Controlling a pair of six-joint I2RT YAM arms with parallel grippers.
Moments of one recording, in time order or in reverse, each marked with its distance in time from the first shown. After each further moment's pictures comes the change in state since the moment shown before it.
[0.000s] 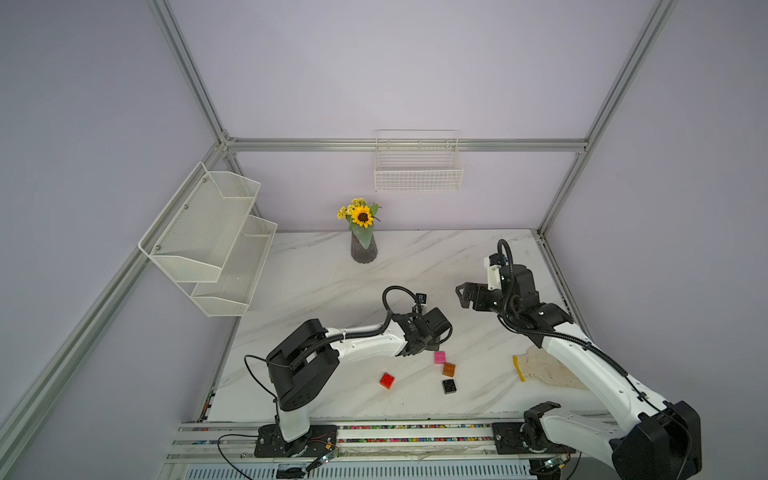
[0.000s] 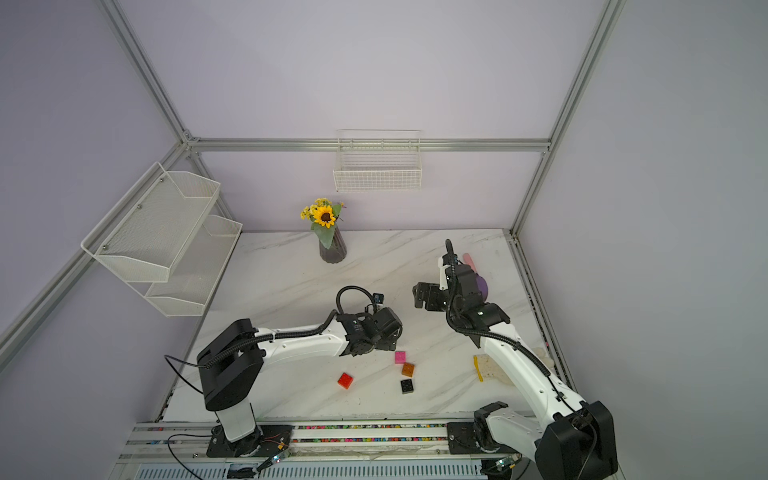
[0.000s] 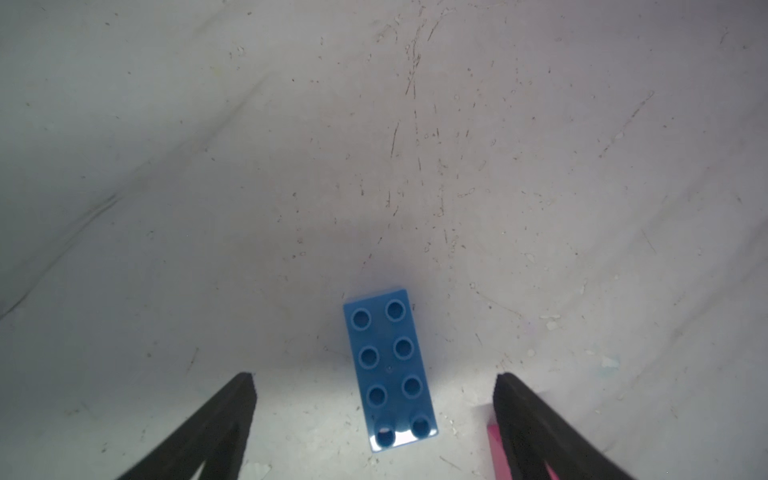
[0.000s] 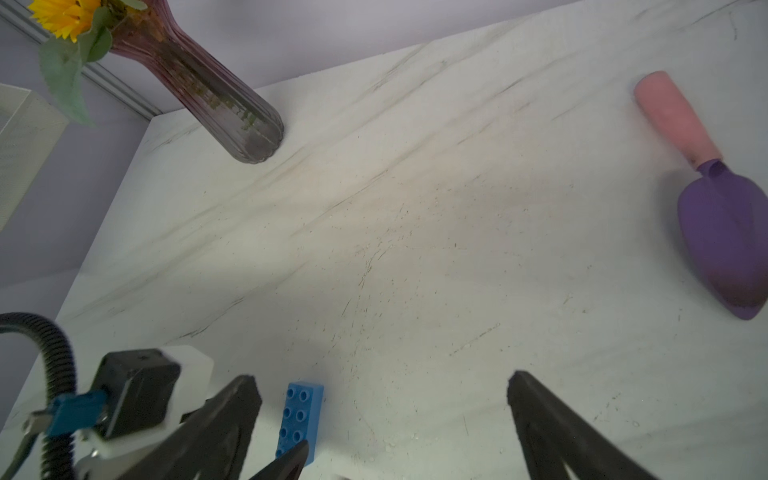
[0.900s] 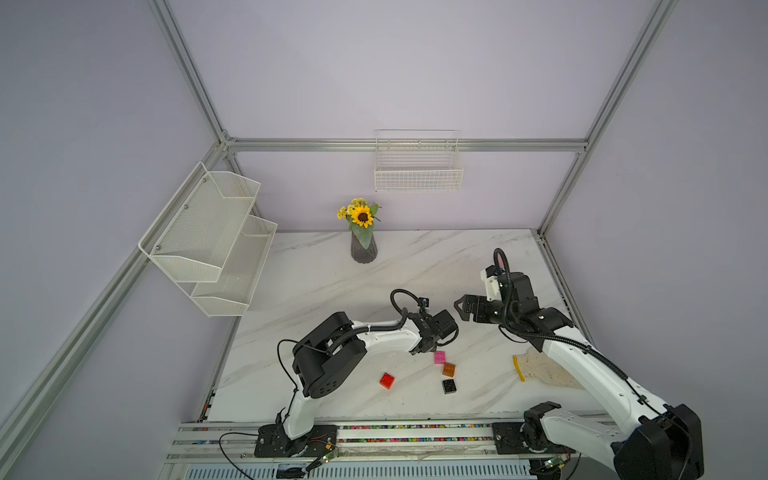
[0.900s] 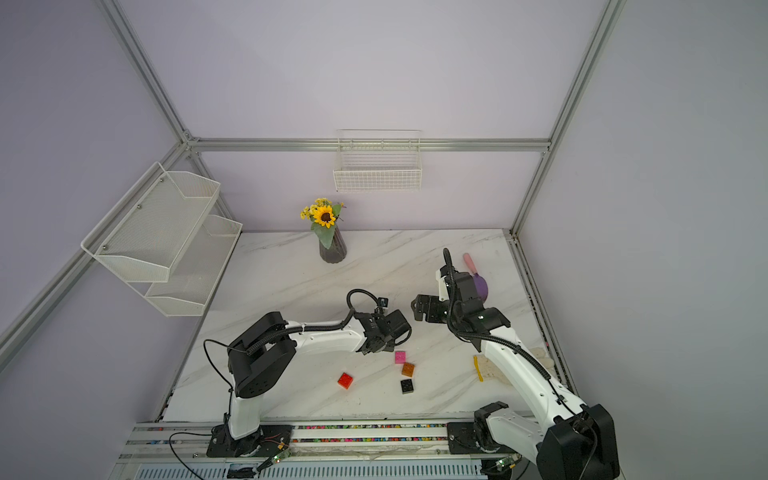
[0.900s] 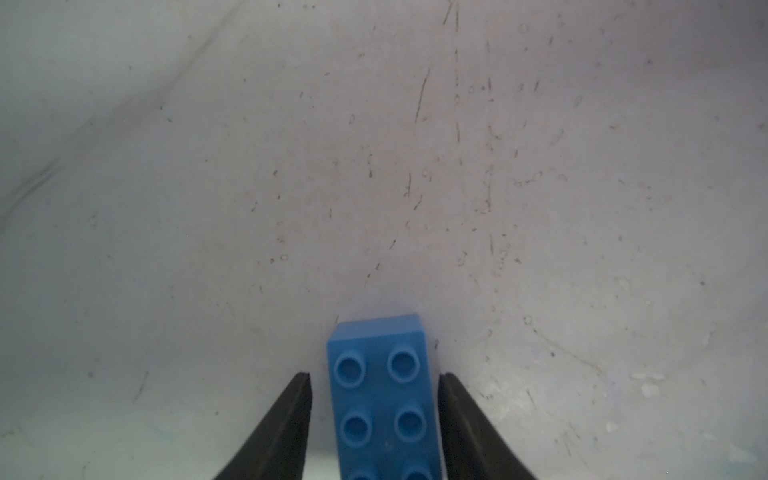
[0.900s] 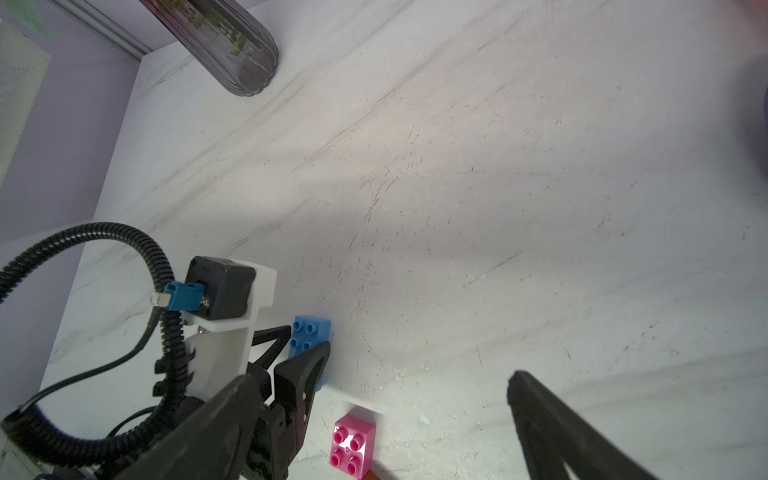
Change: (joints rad) left arm 0.006 0.144 0.072 -0.057 -0.010 -0.052; right arm 0.000 -0.011 -0.038 -0.086 -0.078 0.024
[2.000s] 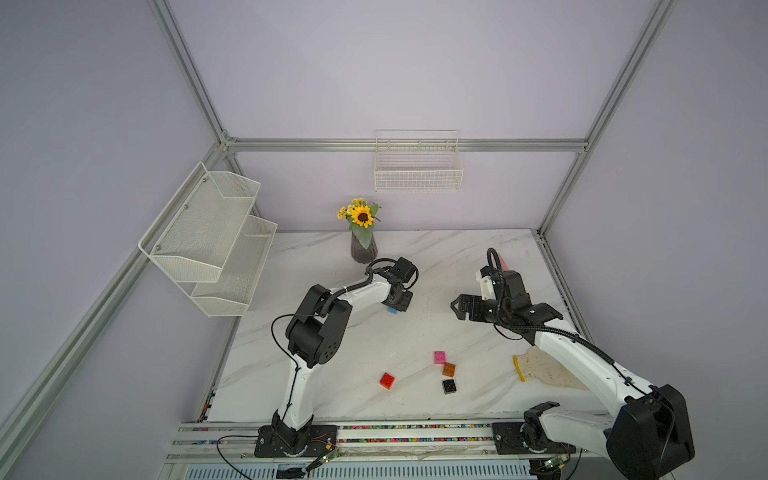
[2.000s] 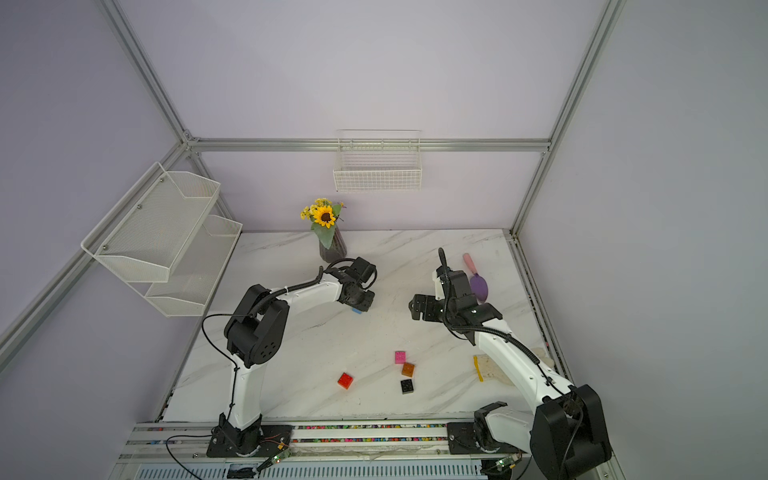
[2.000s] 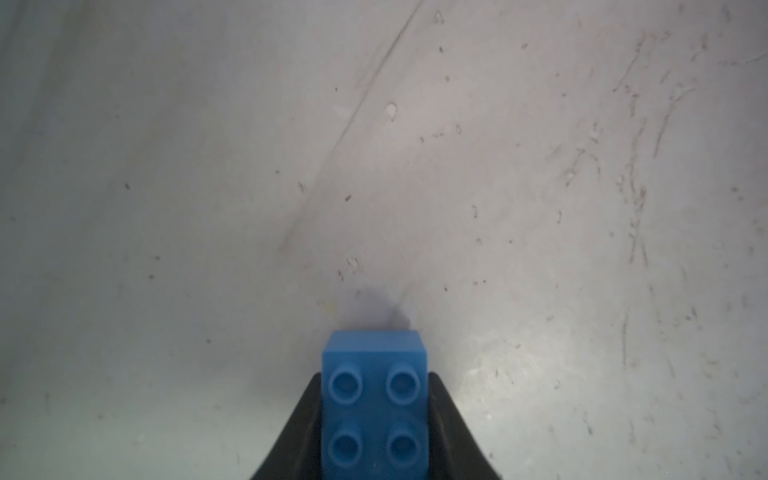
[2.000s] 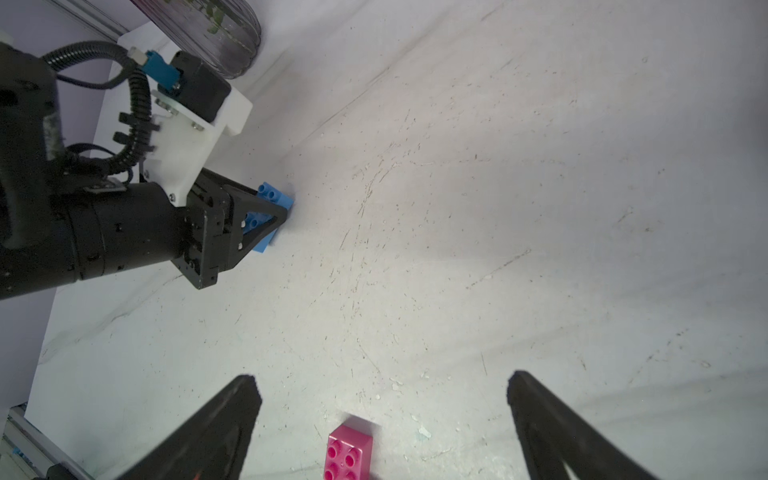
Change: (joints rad) left arm 0.404 0.137 0.245 -0.021 0.309 0.746; right arm 0.000 0.096 0.008 0.041 -0.015 0.008
